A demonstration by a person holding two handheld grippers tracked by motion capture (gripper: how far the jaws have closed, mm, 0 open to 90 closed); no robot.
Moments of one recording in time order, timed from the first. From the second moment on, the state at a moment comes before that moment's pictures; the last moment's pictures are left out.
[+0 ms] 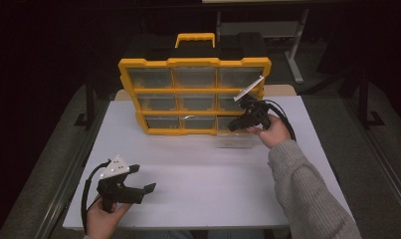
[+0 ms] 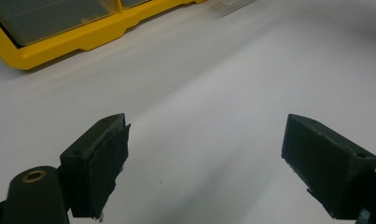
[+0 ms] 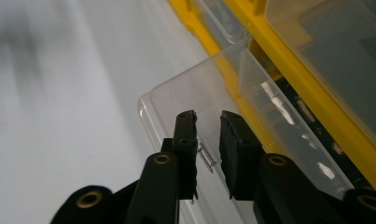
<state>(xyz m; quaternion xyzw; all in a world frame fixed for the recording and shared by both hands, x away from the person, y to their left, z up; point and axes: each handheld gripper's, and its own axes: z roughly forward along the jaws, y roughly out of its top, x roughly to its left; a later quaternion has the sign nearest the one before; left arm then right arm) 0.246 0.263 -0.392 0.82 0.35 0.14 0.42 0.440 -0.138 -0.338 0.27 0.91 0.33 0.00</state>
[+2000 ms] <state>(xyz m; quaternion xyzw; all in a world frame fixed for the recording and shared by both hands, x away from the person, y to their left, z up) 0.247 0.263 -0.393 0.82 0.36 0.14 0.42 0.343 -0.227 -0.375 0.35 0.86 0.37 0.07</state>
